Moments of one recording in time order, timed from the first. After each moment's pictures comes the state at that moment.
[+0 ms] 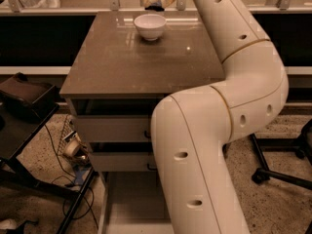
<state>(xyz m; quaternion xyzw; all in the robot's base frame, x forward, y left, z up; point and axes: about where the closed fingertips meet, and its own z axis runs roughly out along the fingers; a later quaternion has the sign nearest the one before) 0.868 -0.030 0.972 -0.08 0.92 0.12 0.37</state>
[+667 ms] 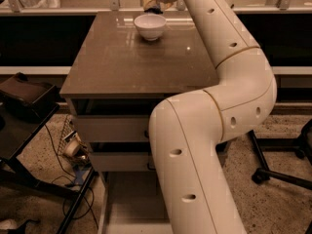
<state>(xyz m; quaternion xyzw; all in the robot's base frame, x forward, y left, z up) 0.894 -0.027 0.954 -0.07 0.91 0.12 0.39</state>
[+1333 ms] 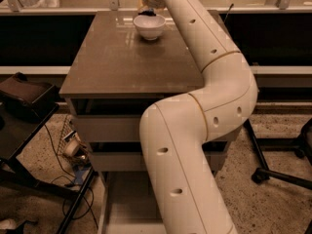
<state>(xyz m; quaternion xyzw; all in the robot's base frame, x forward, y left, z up) 0.930 -0.003 0.934 -0.06 0.90 0.10 0.43</state>
